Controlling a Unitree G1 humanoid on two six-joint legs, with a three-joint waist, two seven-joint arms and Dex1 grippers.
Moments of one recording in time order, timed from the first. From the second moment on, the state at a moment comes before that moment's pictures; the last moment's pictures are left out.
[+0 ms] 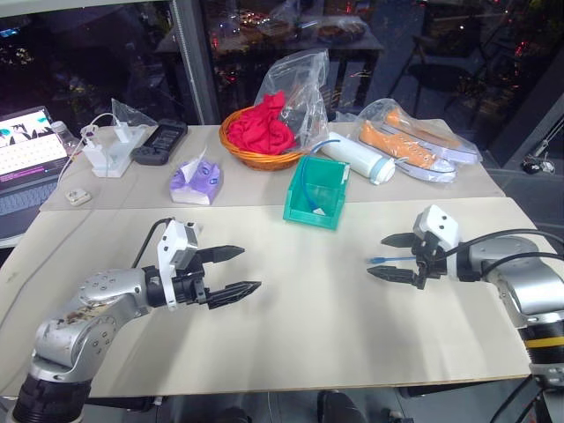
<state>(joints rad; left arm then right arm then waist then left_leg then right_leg) -0.19 0.72 0.13 -0.44 -0.73 0.64 -0.92 -0.46 -0.86 0.02 0.03 0.30 0.48 1.11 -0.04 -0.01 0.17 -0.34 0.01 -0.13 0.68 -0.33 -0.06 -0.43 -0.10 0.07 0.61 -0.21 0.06</state>
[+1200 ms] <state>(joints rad) -0.18 0.71 0.13 -0.46 -0.74 0.64 -0.87 -0.81 -0.81 0.30 0.59 -0.07 0.33 1.32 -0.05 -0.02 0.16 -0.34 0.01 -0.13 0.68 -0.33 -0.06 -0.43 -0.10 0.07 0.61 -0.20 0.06</state>
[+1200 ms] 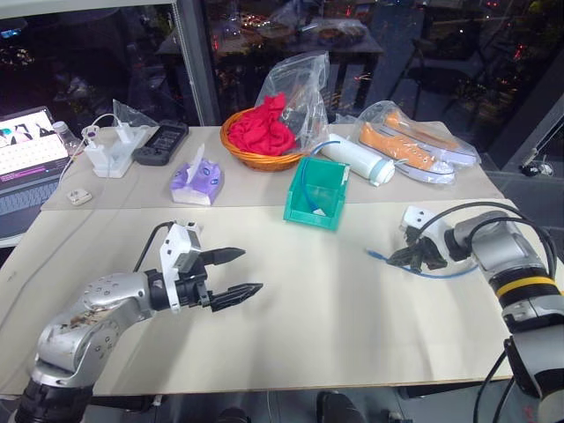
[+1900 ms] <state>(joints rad) -0.18 0.71 0.13 -0.45 -0.73 0.64 -0.88 -0.61 -0.61 0.35 0.05 -0.03 0.47 1.30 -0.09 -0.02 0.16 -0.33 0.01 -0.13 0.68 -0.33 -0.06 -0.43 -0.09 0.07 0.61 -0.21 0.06</state>
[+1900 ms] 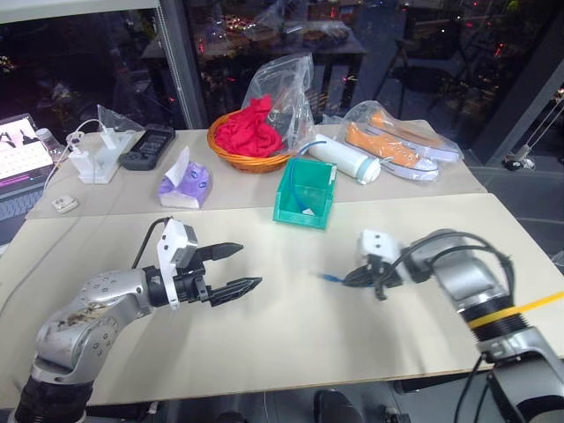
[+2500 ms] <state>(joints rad) -0.29 0.70 -0.10 -0.23 -0.51 0.48 -1.05 -0.57 -0.56 0.39 -0.11 -0.01 0.65 1.18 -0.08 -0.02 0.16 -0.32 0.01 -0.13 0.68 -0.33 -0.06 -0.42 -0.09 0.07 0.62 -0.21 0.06</state>
